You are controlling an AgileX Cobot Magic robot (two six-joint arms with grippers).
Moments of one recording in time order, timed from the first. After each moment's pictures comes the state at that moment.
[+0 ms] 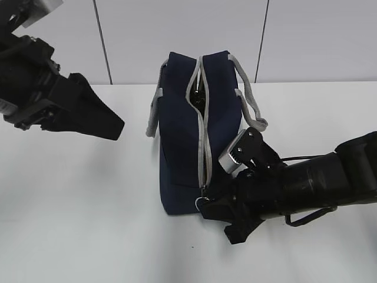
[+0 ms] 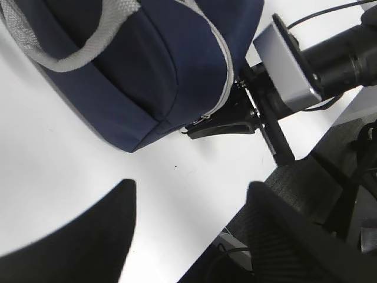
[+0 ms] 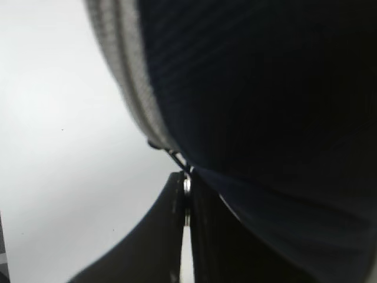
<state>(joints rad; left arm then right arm) -0.38 1.31 -1.05 -0.65 0.91 0.51 0.35 1.84 -0.70 1.80 0.69 -2.33</state>
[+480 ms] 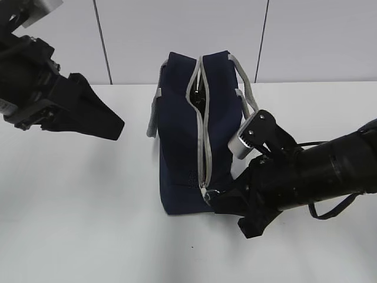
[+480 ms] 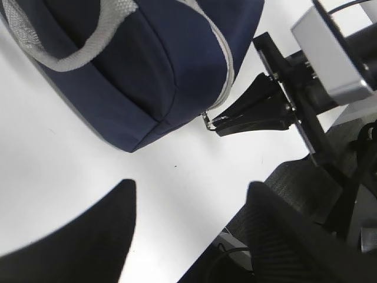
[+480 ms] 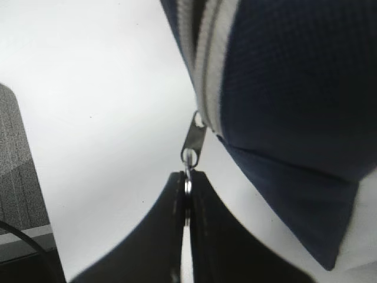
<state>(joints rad) -0.38 1.31 -1.05 -0.65 0.91 0.51 0.35 1.66 -0.70 1.48 0.64 -1.97</state>
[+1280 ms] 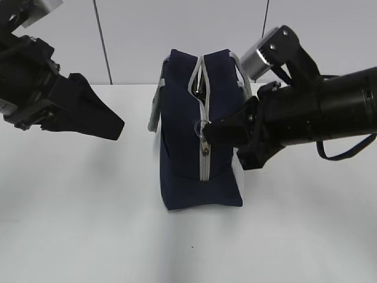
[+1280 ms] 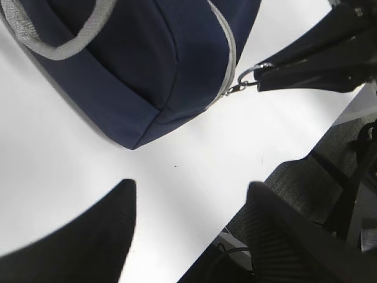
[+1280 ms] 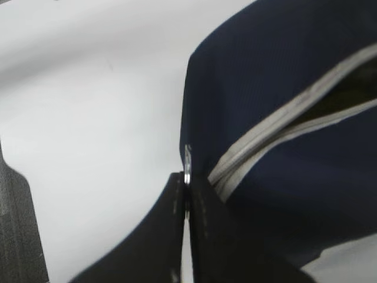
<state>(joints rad) -0.38 1.31 -1.05 -0.65 0.91 0.51 0.35 1.46 -0.83 1.39 0.64 -1.80</state>
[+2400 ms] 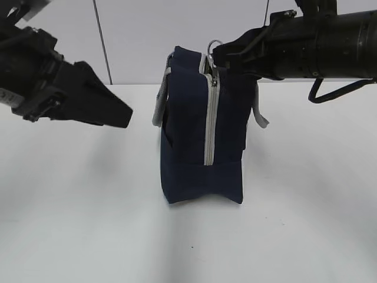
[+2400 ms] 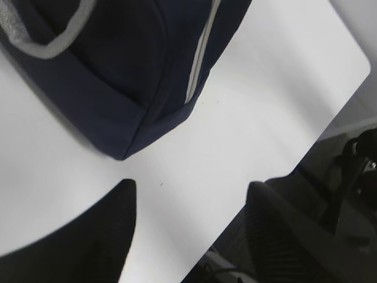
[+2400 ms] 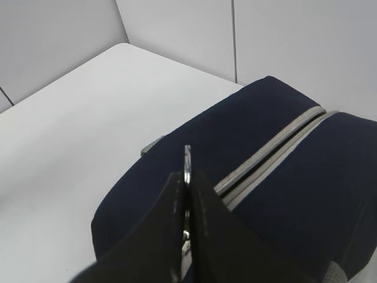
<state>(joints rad) -0.38 1.31 -1.05 -0.73 0.88 0.54 0.35 1.46 -0.97 1.70 0.41 -1.80</state>
